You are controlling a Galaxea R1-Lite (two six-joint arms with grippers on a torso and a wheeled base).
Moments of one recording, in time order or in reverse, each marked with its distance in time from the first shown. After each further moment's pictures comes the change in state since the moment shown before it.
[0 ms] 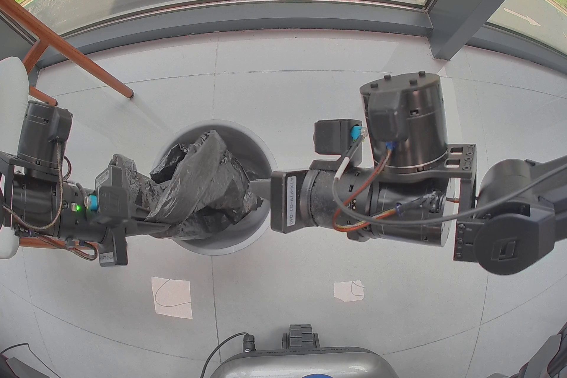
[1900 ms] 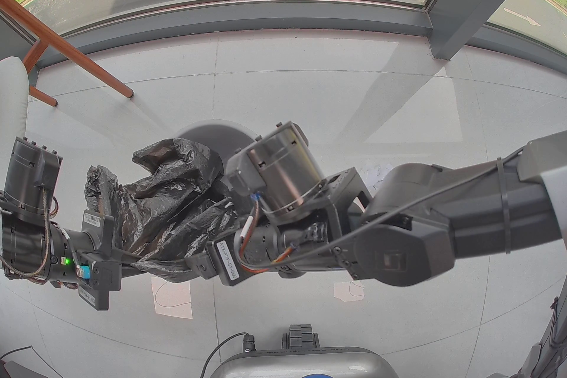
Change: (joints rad) left arm -0.070 -0.113 0.124 0.060 0.154 0.171; right arm 0.092 0.243 -0.313 0.424 -0.024 -0.106
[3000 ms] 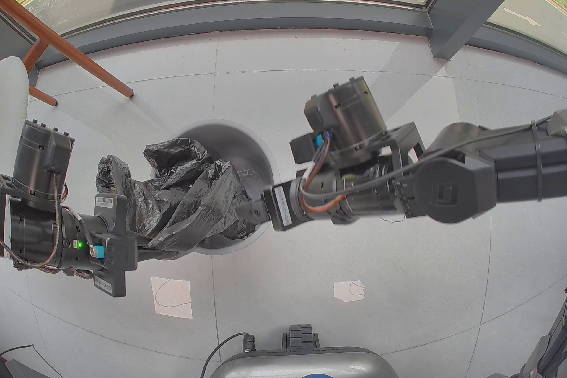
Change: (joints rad) left arm -0.066 0.044 -0.044 -0.056 0.009 -0.112; right arm -0.166 -0.052 -0.061 -0.001 0.007 -0.070
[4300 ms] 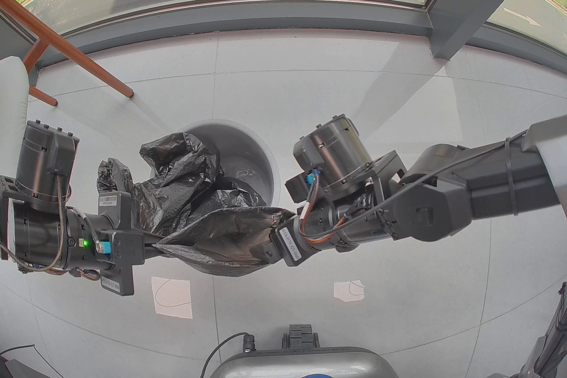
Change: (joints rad) left arm -0.024 0.005 -0.003 -0.050 0.025 -0.104; right arm -0.012 0.027 0.137 0.040 0.007 -0.128
